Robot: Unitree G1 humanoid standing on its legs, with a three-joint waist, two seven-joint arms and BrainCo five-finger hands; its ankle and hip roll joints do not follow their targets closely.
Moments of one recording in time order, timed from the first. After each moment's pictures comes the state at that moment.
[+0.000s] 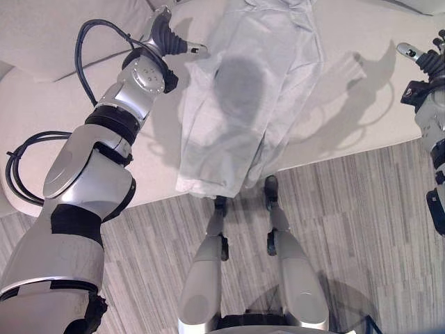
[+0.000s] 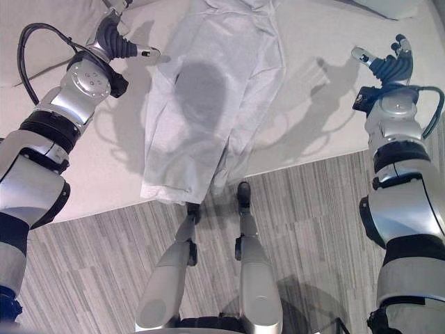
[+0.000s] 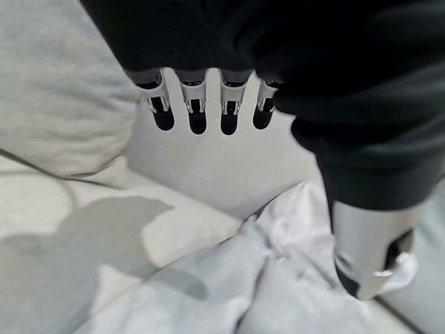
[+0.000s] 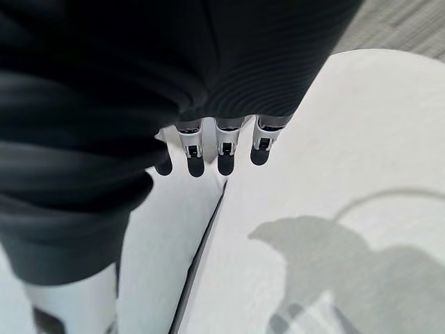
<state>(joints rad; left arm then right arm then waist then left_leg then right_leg) -1.46 0.61 -0.84 1.13 -0.17 -0.11 0.20 -1.35 -0.79 0.54 1.27 0.75 -0.12 -0.19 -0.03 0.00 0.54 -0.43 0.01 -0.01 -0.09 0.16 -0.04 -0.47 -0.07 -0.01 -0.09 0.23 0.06</state>
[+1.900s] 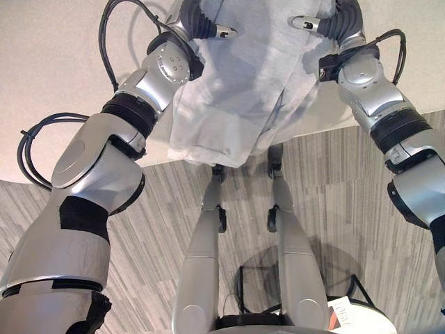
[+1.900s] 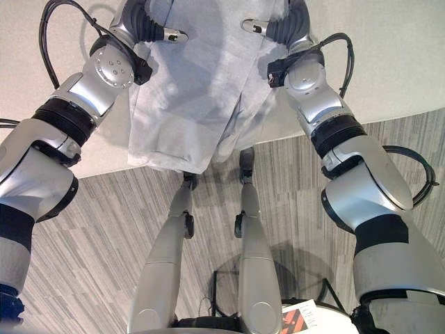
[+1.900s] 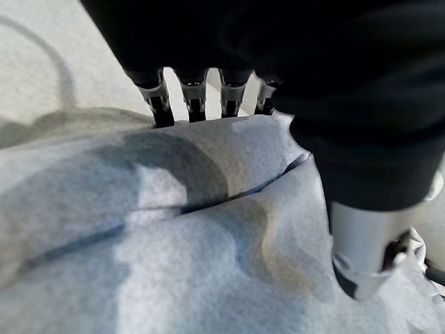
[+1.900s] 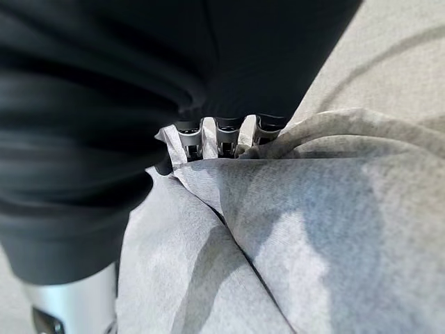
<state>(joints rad) -1.53 0.56 -0.90 1.02 -0.22 -0.11 0.27 -1.42 -0.59 0.76 0.93 0.54 -0.16 -0.35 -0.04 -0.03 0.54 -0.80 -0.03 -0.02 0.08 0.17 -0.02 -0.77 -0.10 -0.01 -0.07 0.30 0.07</state>
